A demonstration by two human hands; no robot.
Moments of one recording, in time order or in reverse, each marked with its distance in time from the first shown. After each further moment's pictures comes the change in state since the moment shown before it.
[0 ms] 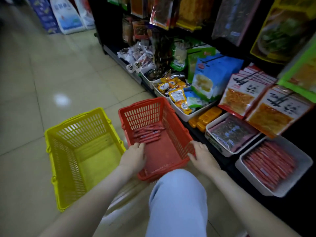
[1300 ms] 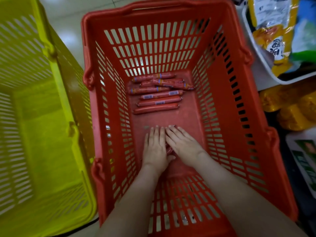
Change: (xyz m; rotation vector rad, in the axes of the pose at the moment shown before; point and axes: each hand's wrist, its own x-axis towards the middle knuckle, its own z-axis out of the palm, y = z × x) left_hand 0.200 -0.035 0.307 -0.134 -0.275 -0.250; right_hand 0.244 0.099 0.304 -0.689 -0.451 -0.758
